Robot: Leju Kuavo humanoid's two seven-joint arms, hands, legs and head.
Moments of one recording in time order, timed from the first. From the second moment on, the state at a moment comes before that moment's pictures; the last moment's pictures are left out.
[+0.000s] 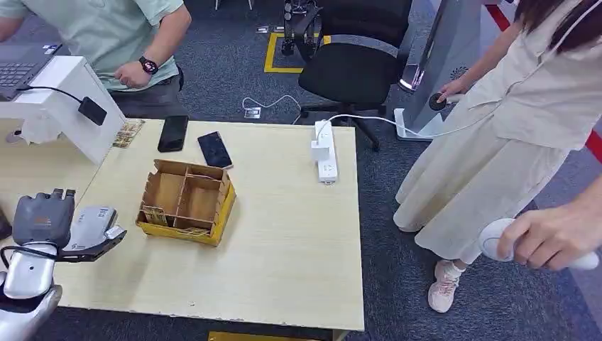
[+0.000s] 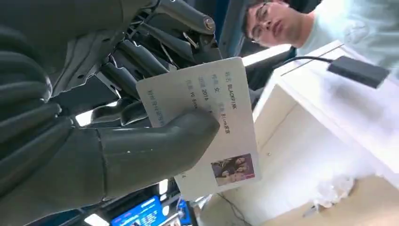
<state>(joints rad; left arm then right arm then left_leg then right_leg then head) -0.07 0.63 -0.13 -1.40 -1.51 0.12 0.35 -0.05 0.34 -1.04 -0.80 1.44 -0.09 -0.20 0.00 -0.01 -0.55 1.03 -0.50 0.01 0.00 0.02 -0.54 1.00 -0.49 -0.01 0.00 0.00</state>
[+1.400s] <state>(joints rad) -0.08 0.45 -0.08 -1.40 -1.51 0.00 0.51 -0.04 0.34 -1.01 -0.83 1.40 -0.09 -0.17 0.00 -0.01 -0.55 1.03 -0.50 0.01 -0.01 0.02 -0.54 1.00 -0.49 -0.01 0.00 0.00</state>
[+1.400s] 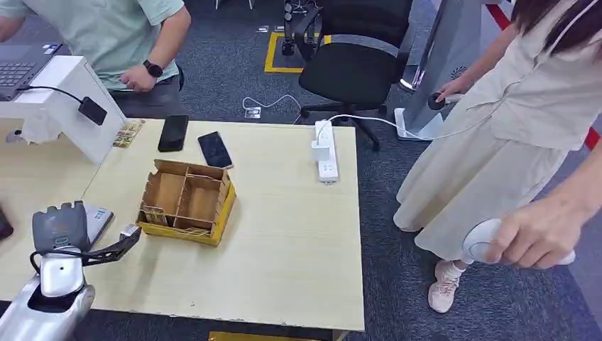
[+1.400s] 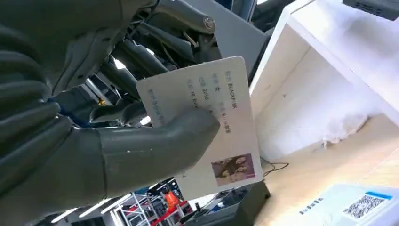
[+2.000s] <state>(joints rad) -0.12 0.40 -0.08 -1.37 -1.51 -0.01 0.44 -0.04 0.34 -1.00 -0.83 1.39 -0.08 -0.16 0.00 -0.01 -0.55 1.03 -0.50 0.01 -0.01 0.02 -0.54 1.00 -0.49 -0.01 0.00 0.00</state>
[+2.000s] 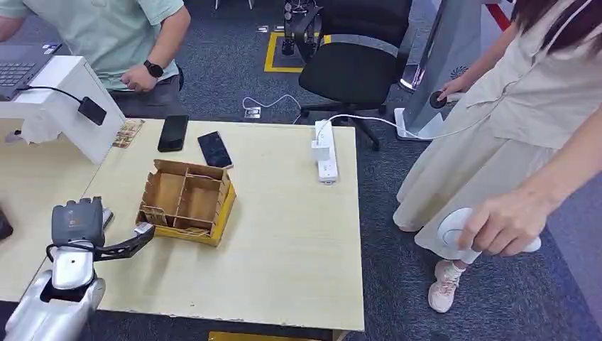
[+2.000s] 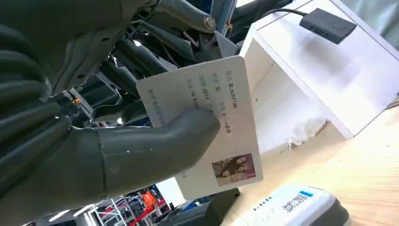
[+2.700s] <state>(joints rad) -0.15 0.40 -0.11 -1.34 -1.51 0.03 0.51 -0.04 0.34 -1.00 -0.83 1.40 -0.07 -0.17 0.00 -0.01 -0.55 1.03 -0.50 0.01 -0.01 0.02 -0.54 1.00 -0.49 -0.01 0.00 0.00</state>
